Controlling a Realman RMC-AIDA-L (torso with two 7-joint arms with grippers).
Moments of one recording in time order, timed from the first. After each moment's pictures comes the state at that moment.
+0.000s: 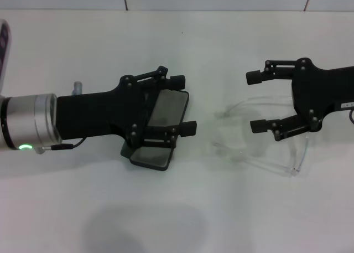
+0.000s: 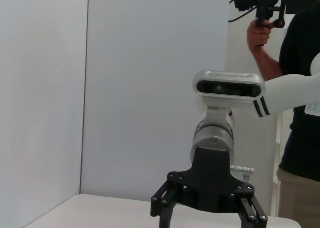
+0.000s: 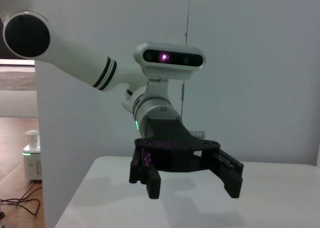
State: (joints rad) left arm -0.50 -2.05 1.02 0.58 1.58 1.72 -1.12; right arm 0.63 1.85 -1.26 -0.60 -1.47 -1.65 1.12
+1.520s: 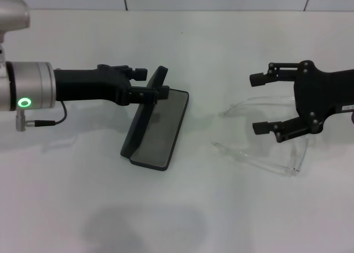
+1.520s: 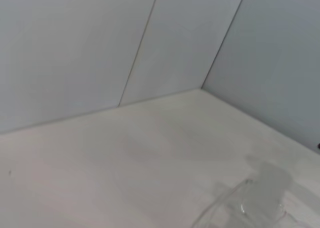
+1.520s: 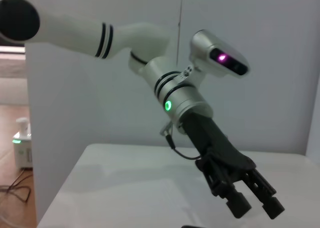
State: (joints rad) left arm -0.51 -2.06 1.01 0.86 1.87 1.40 -1.81; right arm 0.61 1.86 -1.26 -0.65 -1.50 -1.61 1.12
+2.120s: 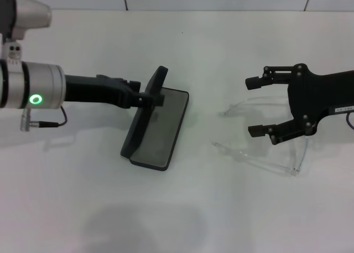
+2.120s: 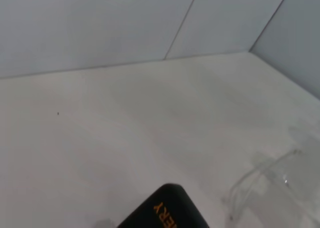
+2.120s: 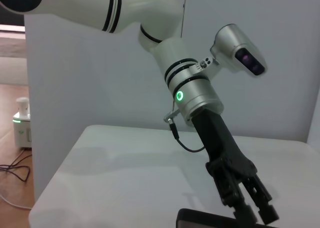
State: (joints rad) left arm -0.55 -2.08 1.02 0.86 2.05 1.32 -2.00; right arm 0.61 1.87 -1.26 -0.68 -1.55 -1.58 1.12
